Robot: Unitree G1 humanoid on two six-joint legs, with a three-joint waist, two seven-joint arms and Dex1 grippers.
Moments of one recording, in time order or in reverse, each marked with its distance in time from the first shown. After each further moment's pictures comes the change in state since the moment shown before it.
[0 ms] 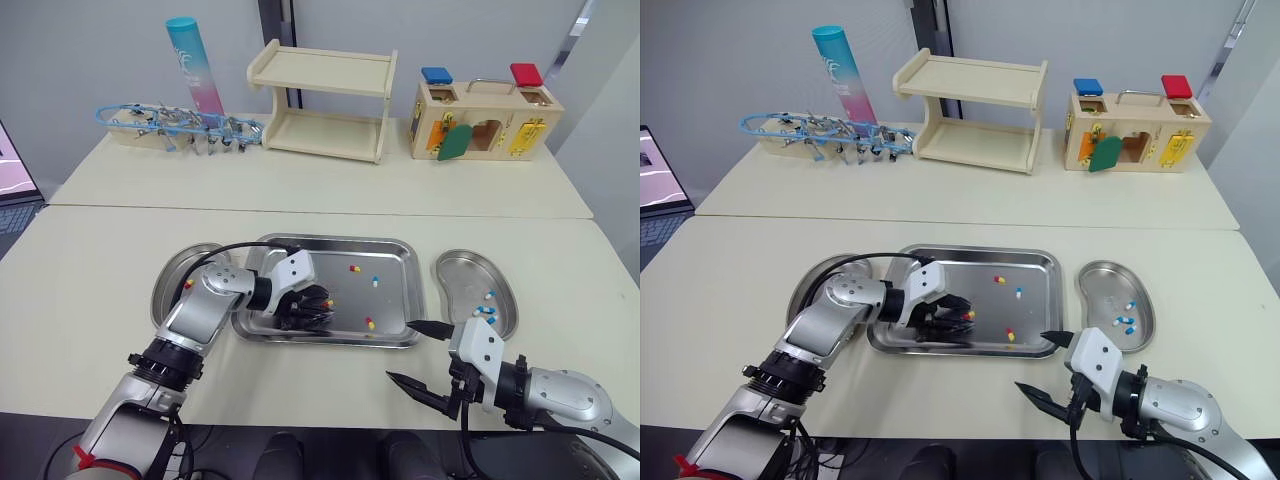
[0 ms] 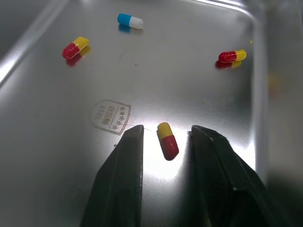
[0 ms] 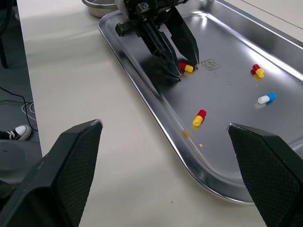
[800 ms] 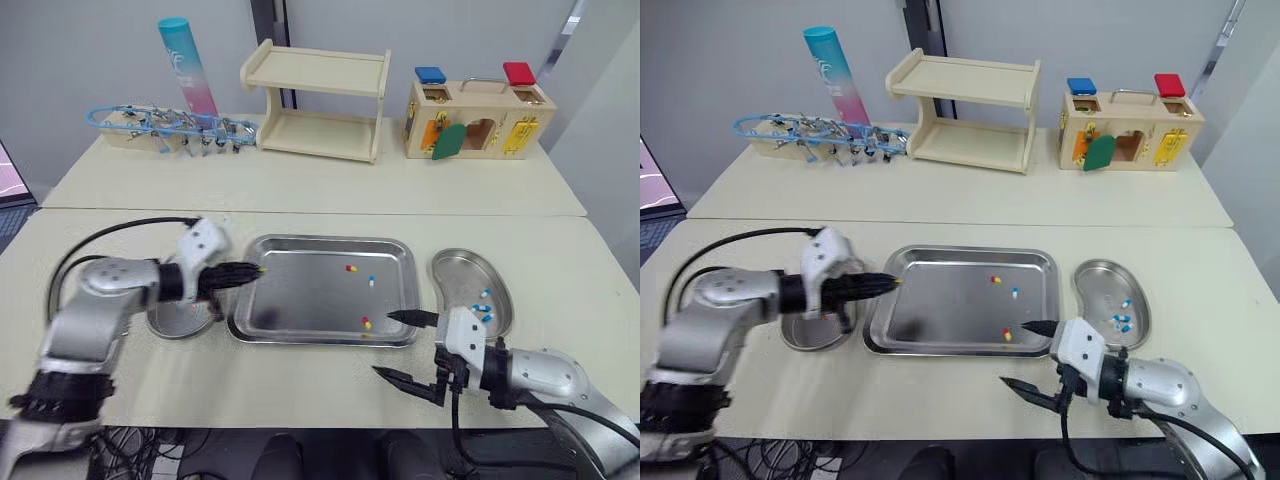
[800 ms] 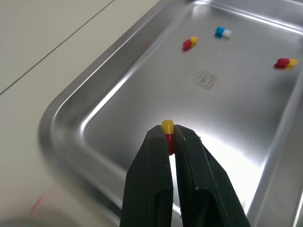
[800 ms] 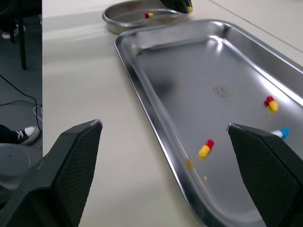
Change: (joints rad) left arm 0.280 0.290 0.471 -0.283 -0.195 0.222 0.111; right arm -0.209 0.050 0.116 0.140 -0.021 -0.088 0.109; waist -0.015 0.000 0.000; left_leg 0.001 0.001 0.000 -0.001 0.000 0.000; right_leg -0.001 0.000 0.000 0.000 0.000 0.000
